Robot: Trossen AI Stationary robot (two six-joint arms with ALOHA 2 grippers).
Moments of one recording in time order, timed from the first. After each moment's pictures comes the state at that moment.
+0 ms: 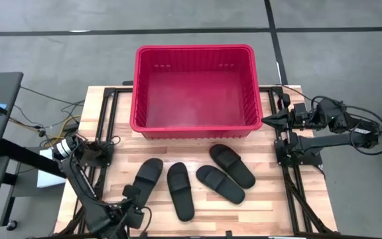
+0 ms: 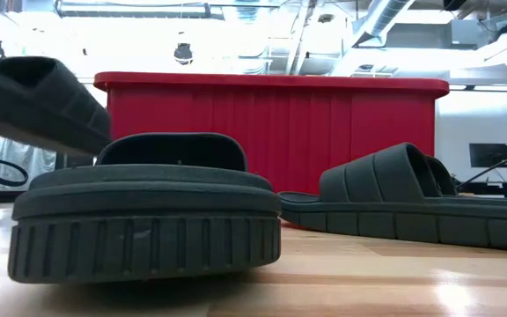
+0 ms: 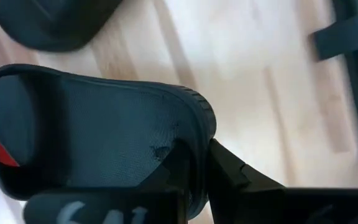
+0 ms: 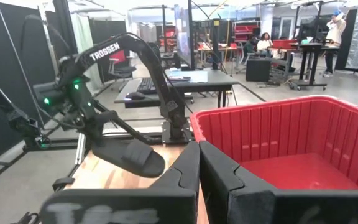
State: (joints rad) left arm -1.00 1.85 1.56 -1.33 -0.28 -0.66; right arm 0.00 0.39 0.78 -0.41 0.00 0.00
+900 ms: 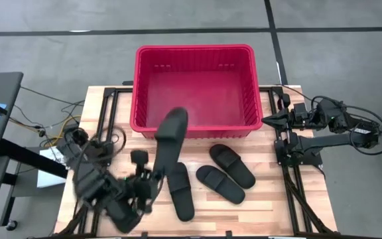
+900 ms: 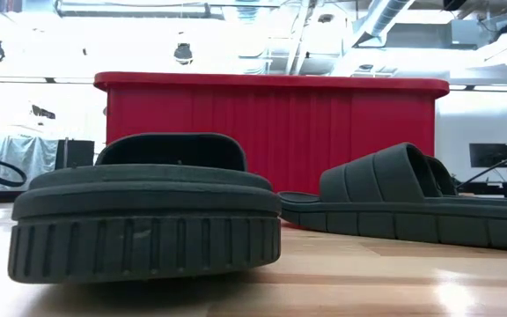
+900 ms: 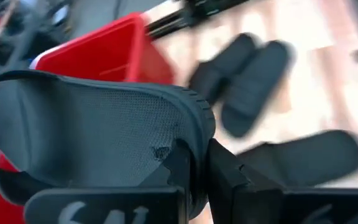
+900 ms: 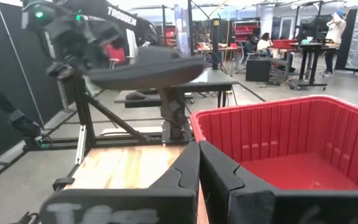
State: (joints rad) left arm -0.74 1.85 2.24 -1.58 -0.89 -0.46; right arm 0.00 0.39 0.78 -0.41 0.00 0.00
